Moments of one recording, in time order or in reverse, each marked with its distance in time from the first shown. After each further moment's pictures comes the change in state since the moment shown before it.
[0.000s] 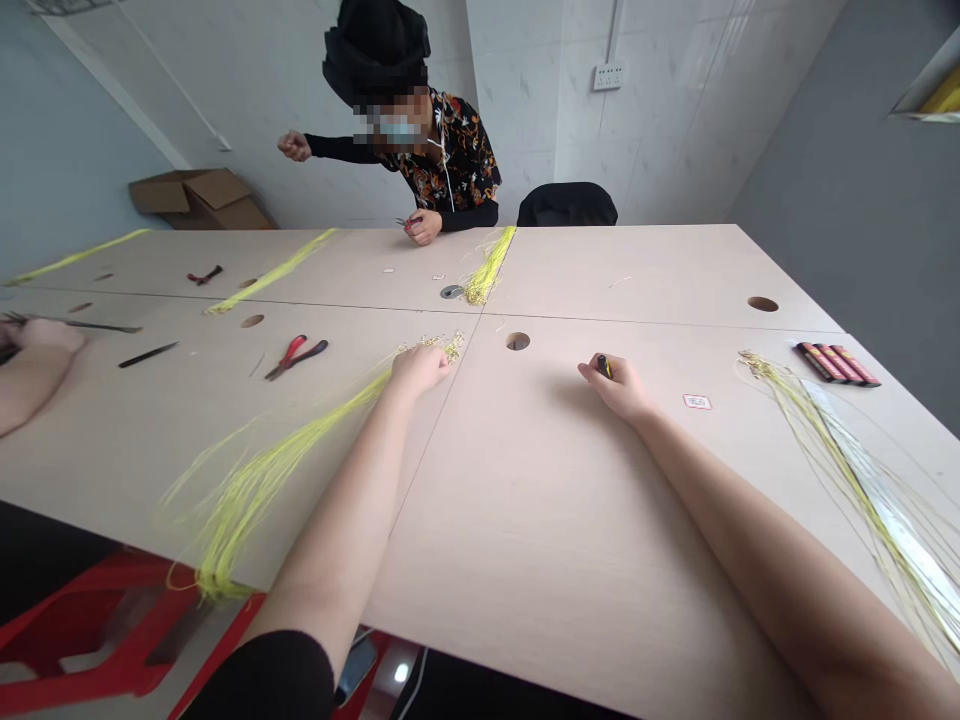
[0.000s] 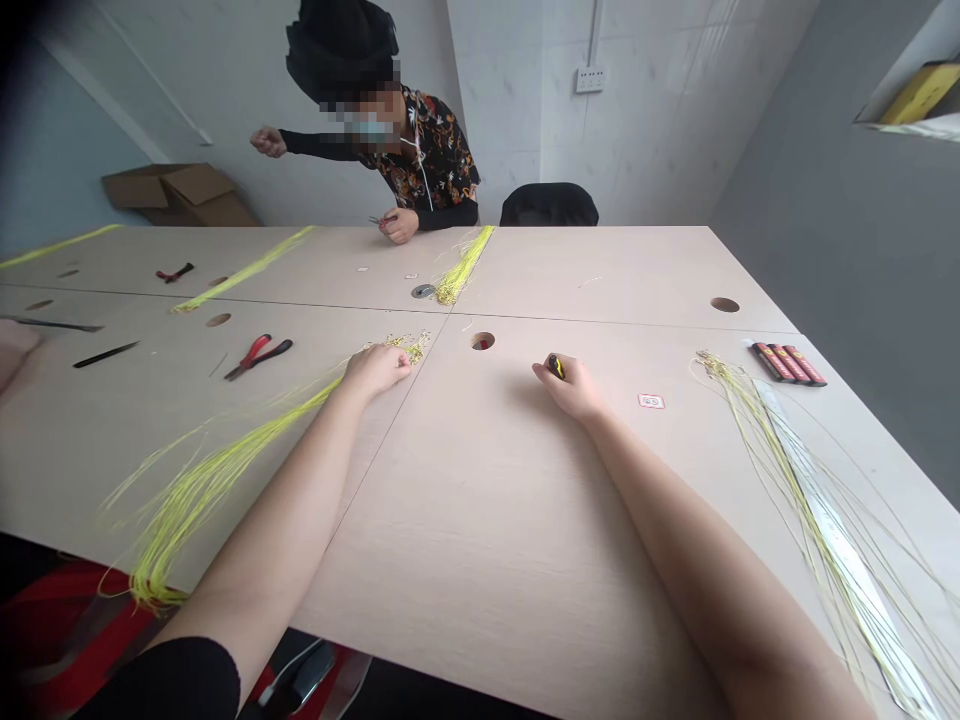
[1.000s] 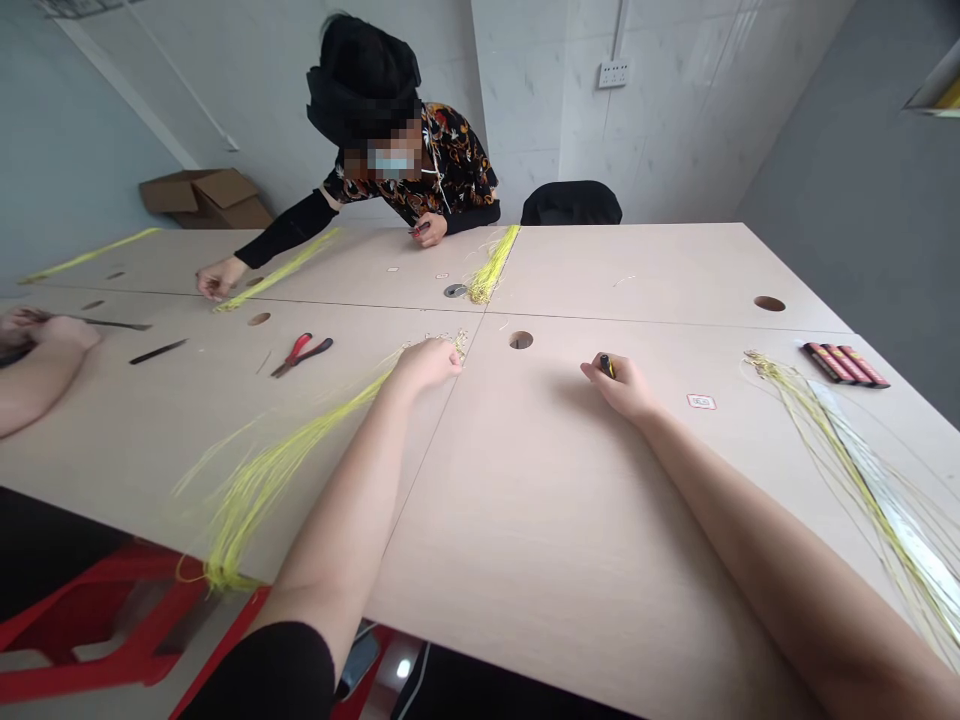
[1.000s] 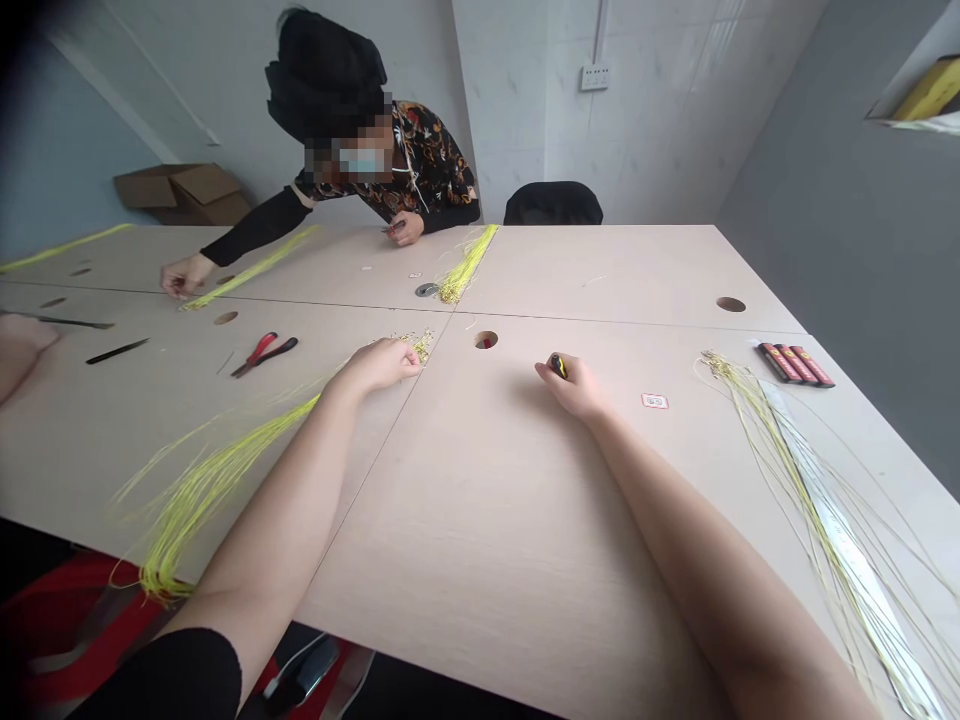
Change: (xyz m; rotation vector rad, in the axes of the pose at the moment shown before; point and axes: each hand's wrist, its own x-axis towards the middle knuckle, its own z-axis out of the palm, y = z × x) left_hand -0.014 0.011 -0.026 -0.047 -0.077 0.091; right_hand -0.002 -0.003 -0.001 -0.019 -0.012 0.016
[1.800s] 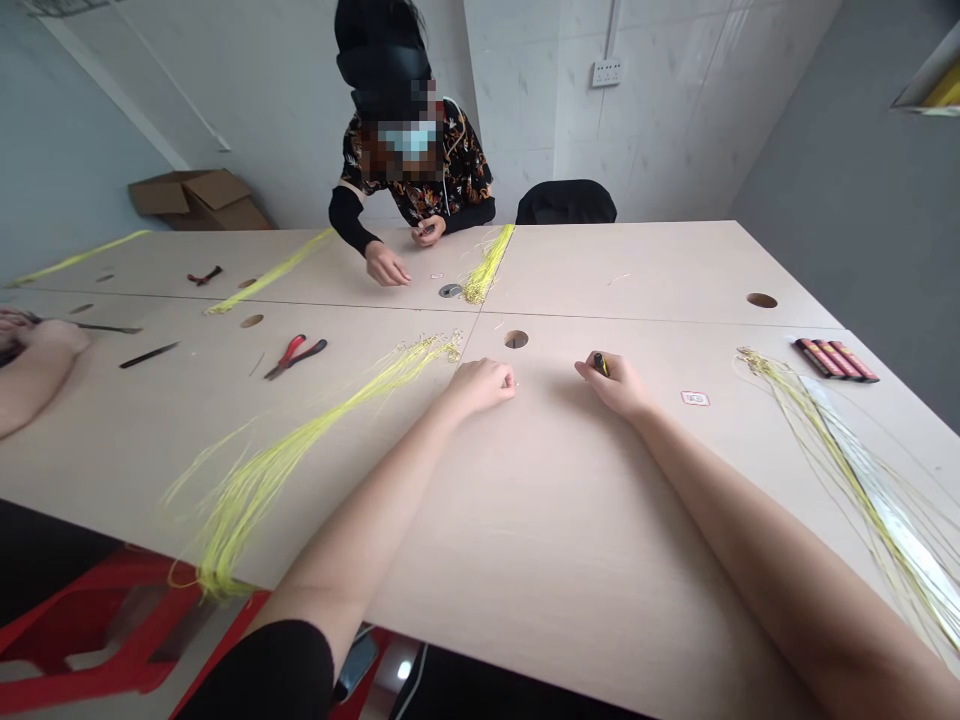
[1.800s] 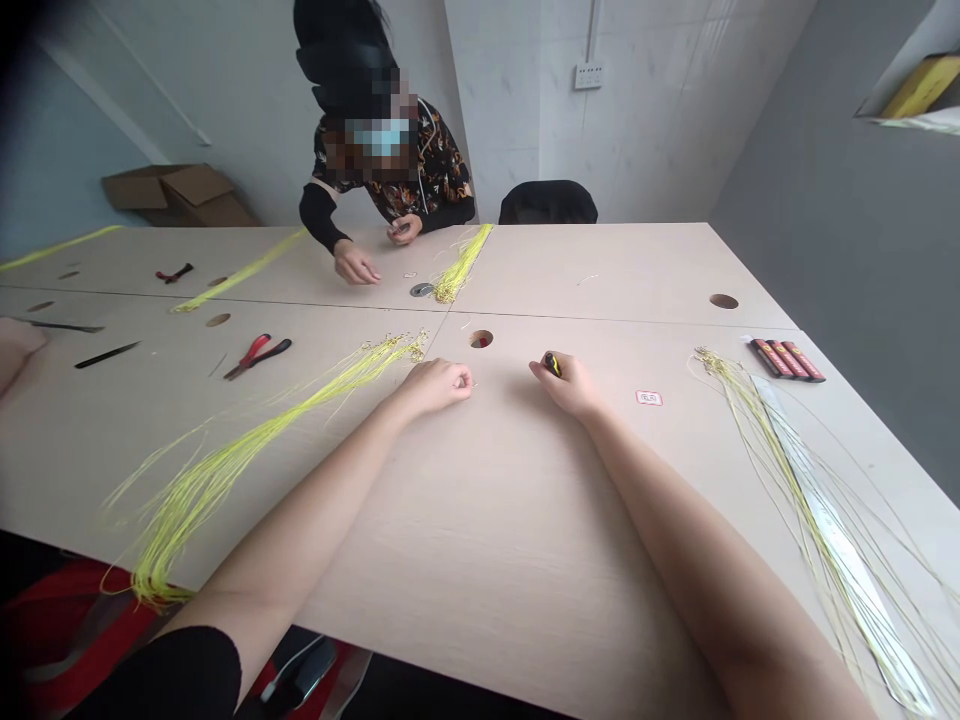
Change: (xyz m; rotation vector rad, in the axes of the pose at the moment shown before) left_hand -0.012 0.067 0.028 -0.113 0.029 0.282; right_hand 0.002 0.003 0.000 0.000 -0.006 -0.020
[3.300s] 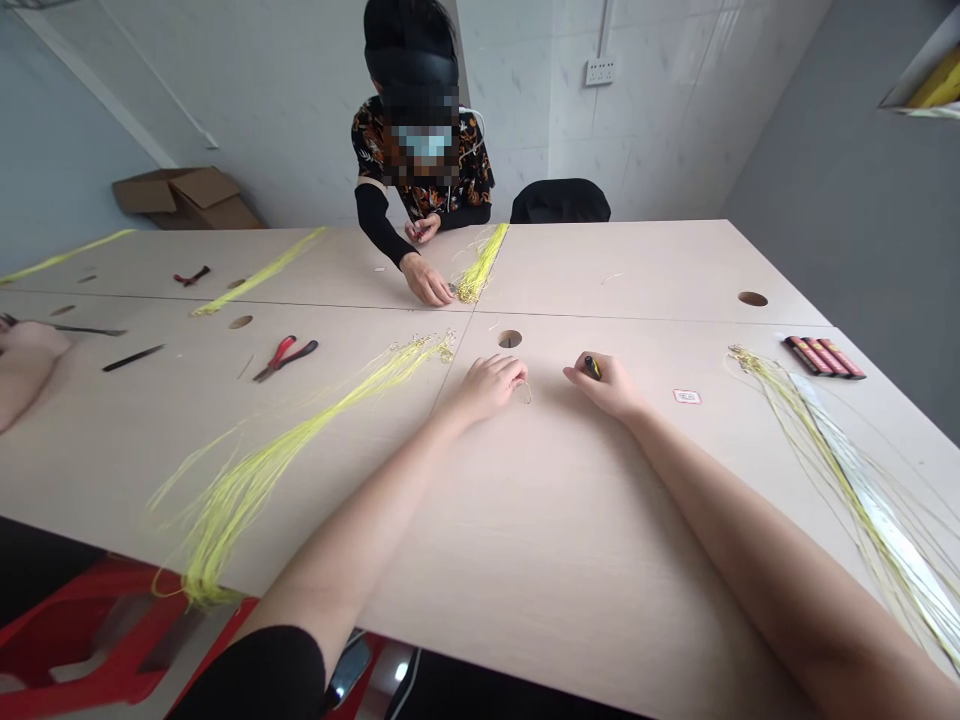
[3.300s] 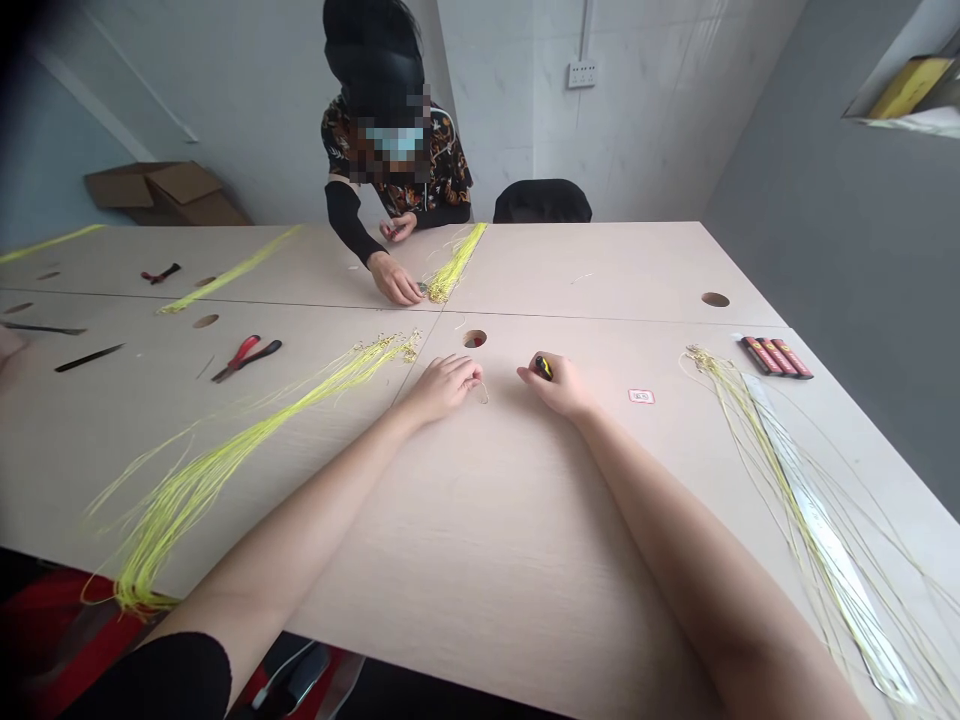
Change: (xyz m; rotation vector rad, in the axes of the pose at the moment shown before) left_hand 0.010 -0.002 0.032 -0.090 0.290 0.361; right_hand -0.003 -0.003 0.000 -0.004 -0.024 -0.050
